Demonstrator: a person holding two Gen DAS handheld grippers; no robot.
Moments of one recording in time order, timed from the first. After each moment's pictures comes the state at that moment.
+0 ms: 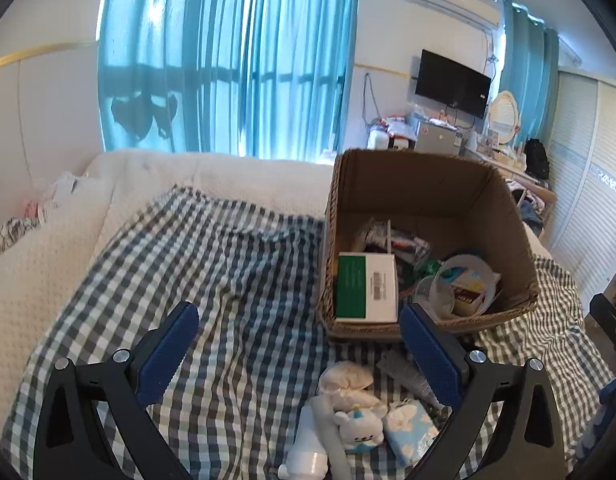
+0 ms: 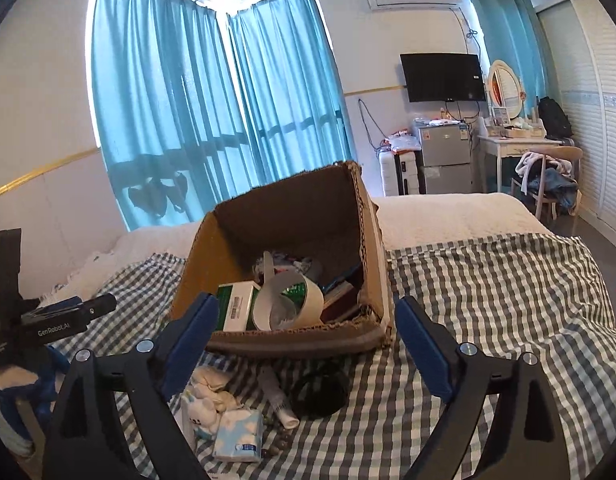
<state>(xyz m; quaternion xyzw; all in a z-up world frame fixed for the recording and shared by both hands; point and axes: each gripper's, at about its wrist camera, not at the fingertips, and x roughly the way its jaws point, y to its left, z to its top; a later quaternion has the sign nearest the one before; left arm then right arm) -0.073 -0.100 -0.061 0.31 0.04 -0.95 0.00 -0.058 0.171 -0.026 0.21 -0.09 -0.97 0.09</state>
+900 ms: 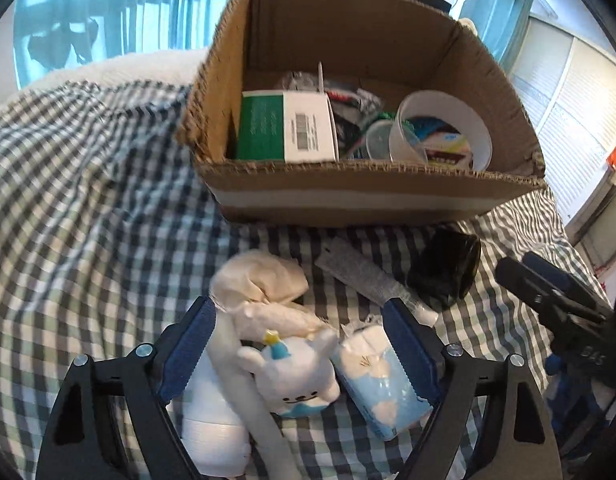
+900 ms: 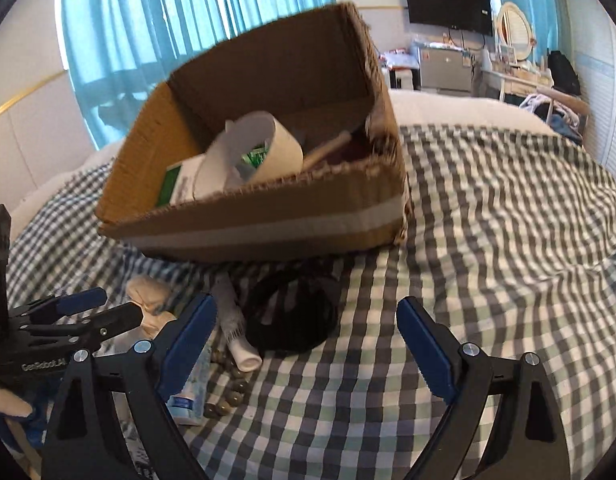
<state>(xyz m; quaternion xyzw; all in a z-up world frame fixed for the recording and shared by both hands) -0.104 -0.039 -0.178 0.44 0.04 -0.89 -0.12 -0.118 0.147 -0.143 0.36 -0.06 -0.93 0.08</state>
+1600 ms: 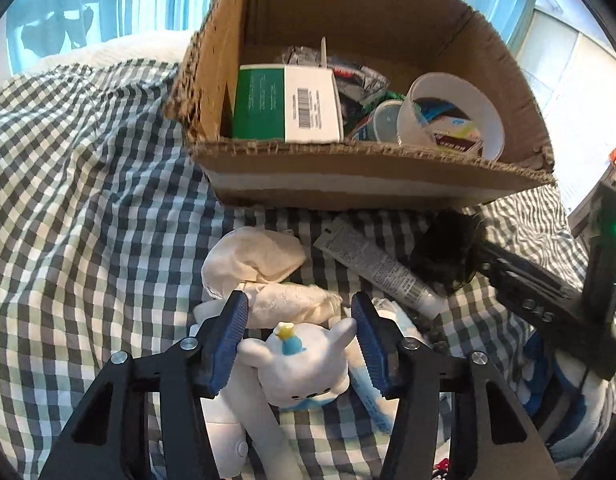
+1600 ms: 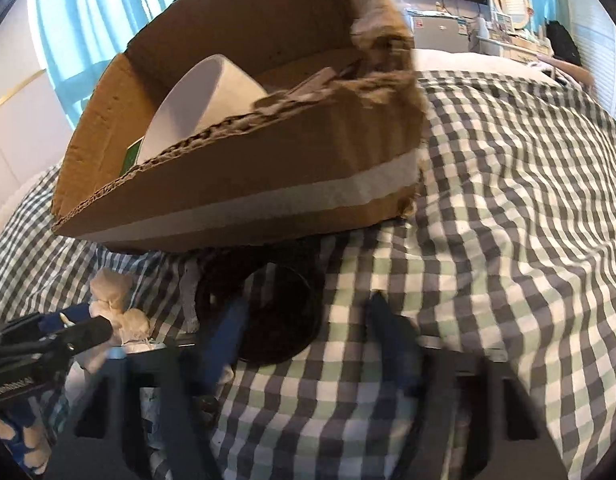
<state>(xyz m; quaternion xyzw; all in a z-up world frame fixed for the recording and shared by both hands) -0.108 -0.032 -0.183 0.46 0.04 -0.88 -0.12 -0.158 0.147 -0.176 0.40 -0.08 -0.91 0.08</state>
